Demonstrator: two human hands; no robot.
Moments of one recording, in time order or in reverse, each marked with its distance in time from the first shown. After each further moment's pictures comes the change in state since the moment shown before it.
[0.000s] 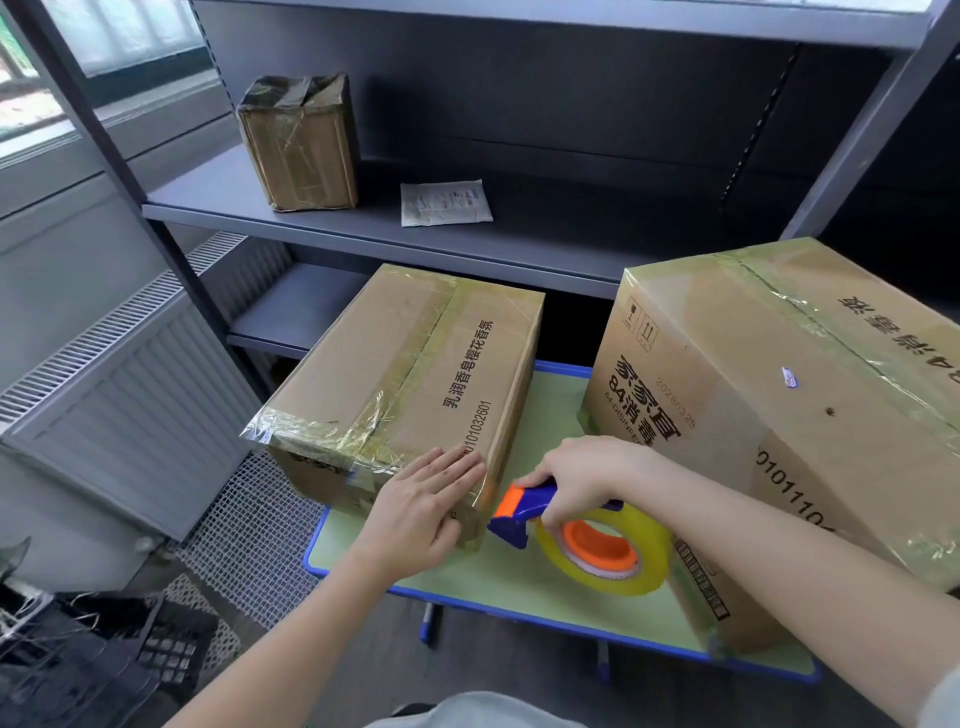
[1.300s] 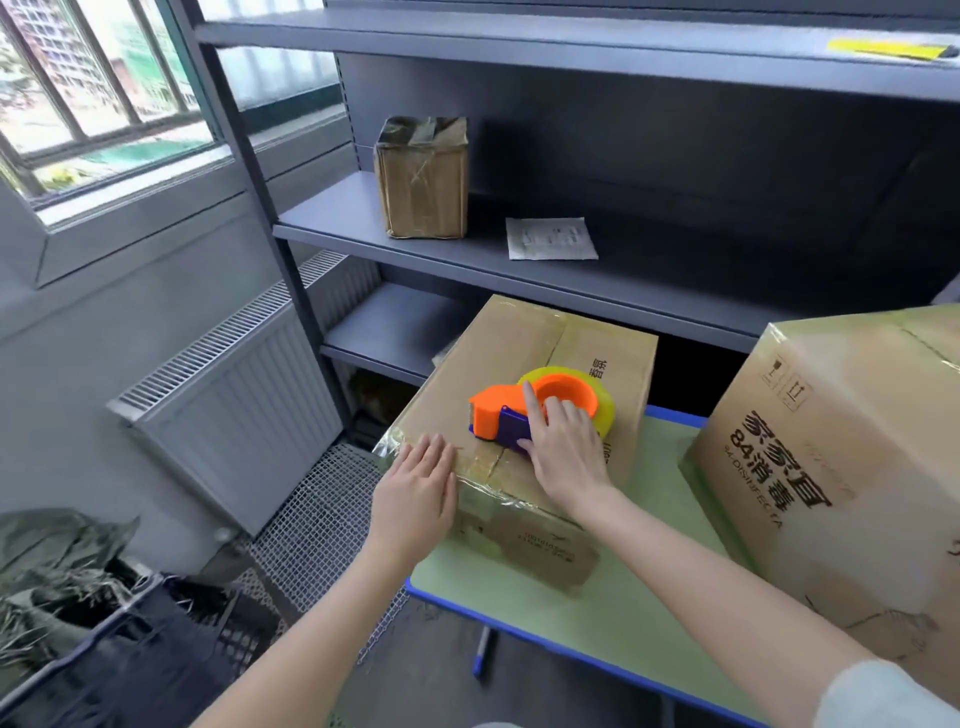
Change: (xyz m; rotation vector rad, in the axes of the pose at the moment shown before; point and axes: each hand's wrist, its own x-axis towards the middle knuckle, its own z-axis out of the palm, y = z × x) left_hand -0.050 -0.099 -0.045 0.231 0.104 -0.509; right_hand 0.120 -0.101 -0.024 -0.021 1.037 0.115
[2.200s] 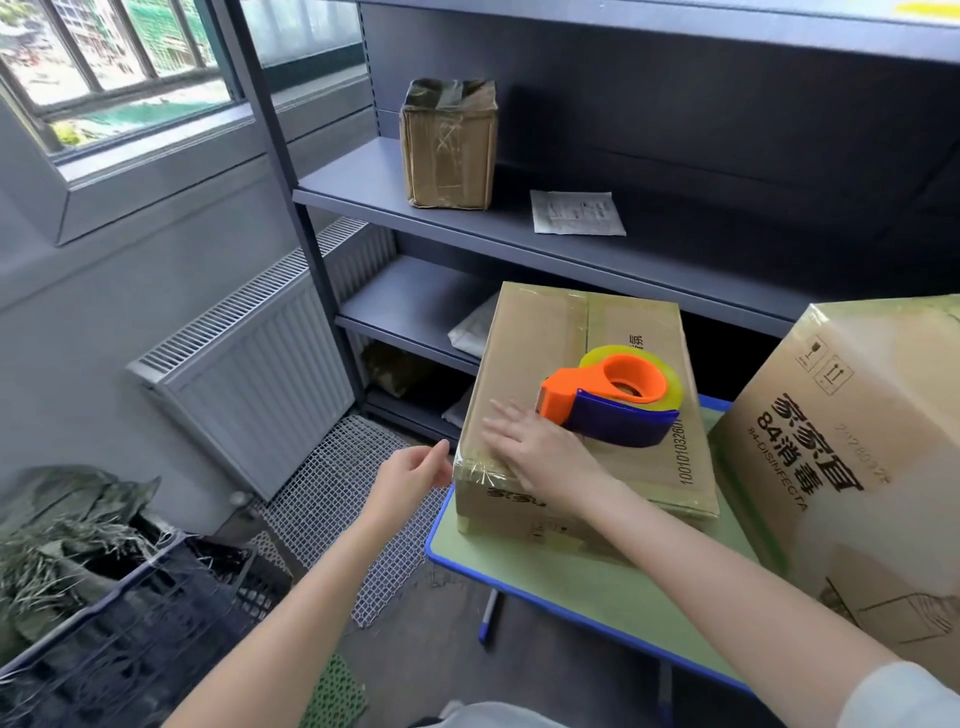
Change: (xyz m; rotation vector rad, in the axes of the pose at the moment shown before) left_hand -0.018 -0.025 -0.028 -0.942 -0.303 -0.589; right_hand -0.010 -0.034 0.016 0.285 -0.150 -0.525
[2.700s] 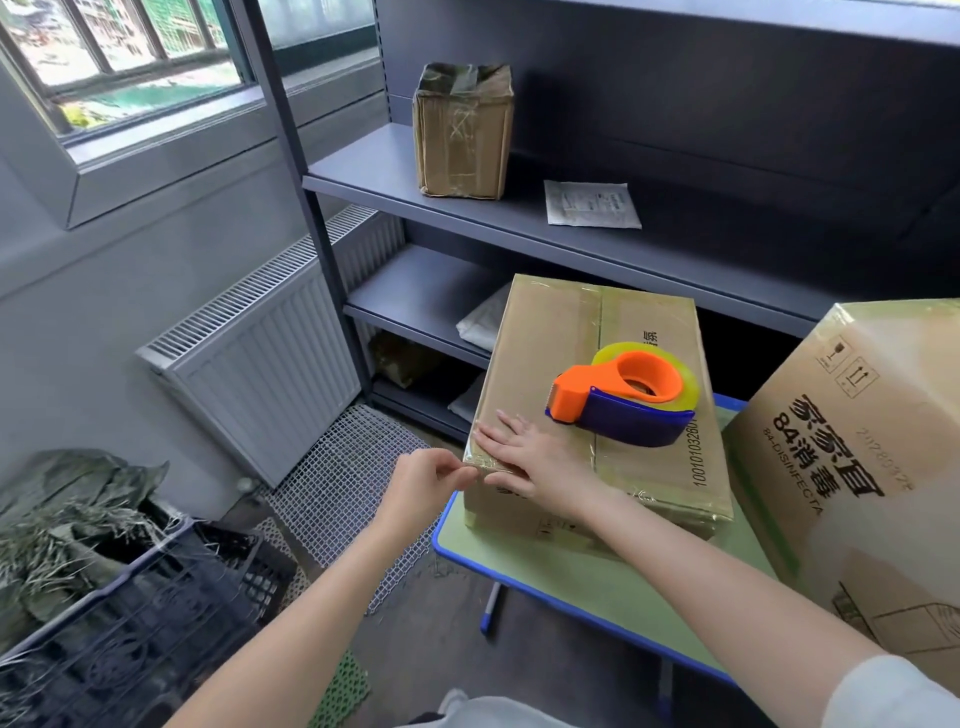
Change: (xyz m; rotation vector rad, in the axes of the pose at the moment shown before) left_hand 0.001 -0.010 0.006 0.271 0.005 0.198; right_hand 0.001 -0.005 0.019 0.256 -0.232 0.122
